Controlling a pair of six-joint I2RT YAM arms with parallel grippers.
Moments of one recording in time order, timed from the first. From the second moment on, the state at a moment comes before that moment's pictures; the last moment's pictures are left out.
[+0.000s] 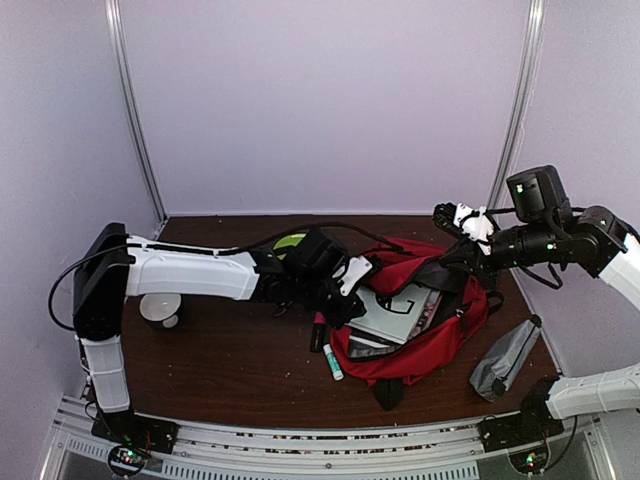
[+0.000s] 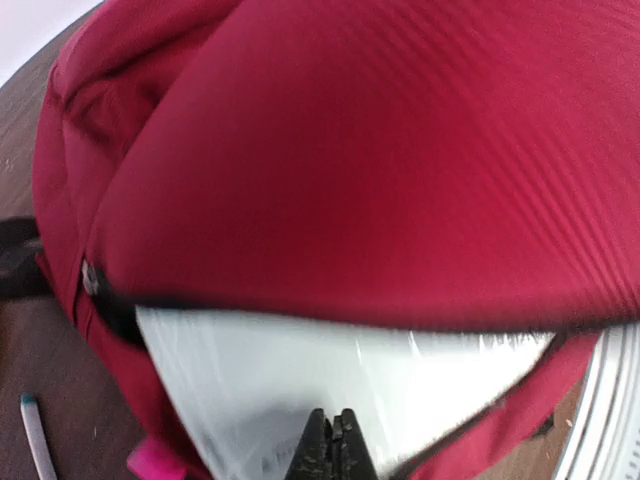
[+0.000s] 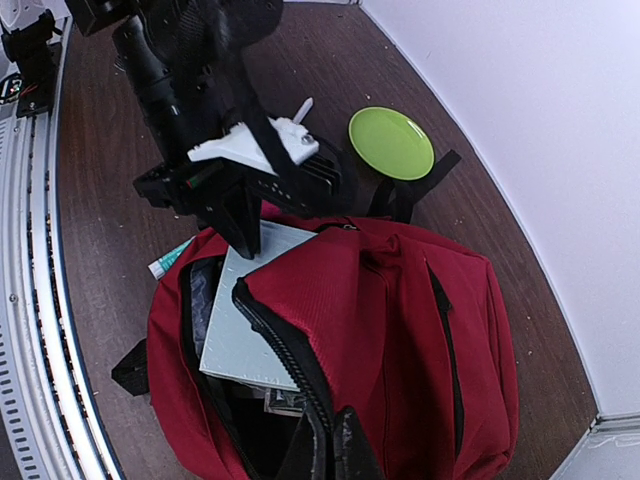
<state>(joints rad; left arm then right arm) -1.05 1.96 1.45 -0.23 0.14 -0.06 0.64 1.01 1.21 -0.86 -0.21 -0.53</state>
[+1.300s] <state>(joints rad) -1.09 2.19 1.69 -0.23 0.00 -0.11 0.62 0.95 1.17 -0.90 -0.29 -0.57</state>
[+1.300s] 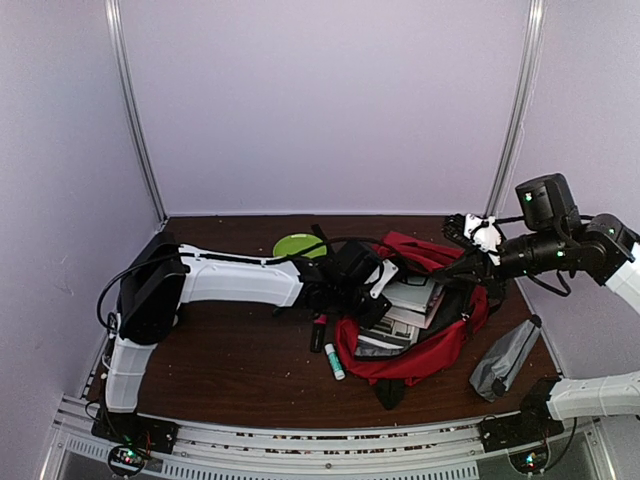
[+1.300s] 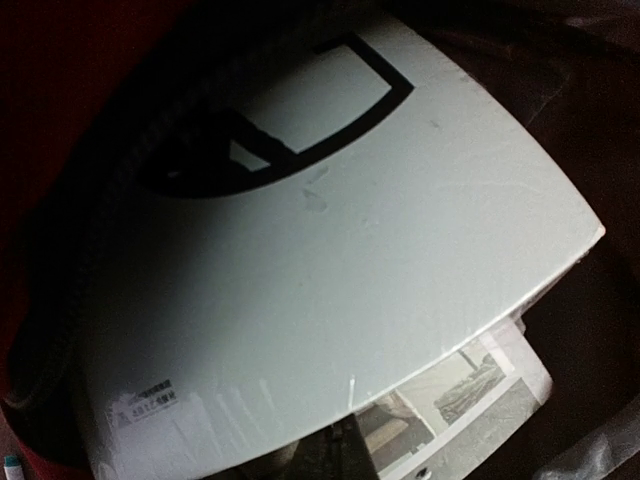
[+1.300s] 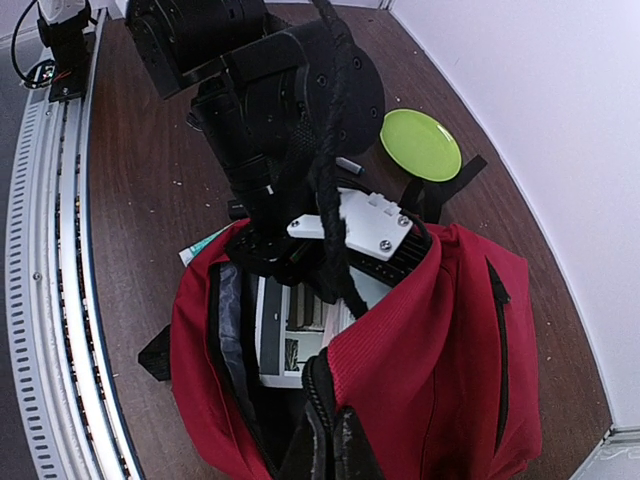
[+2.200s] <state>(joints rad) -1.25 1.67 1.12 0.09 -0.18 0.16 0.59 0.95 1.04 -0.87 -0.36 -0.54</state>
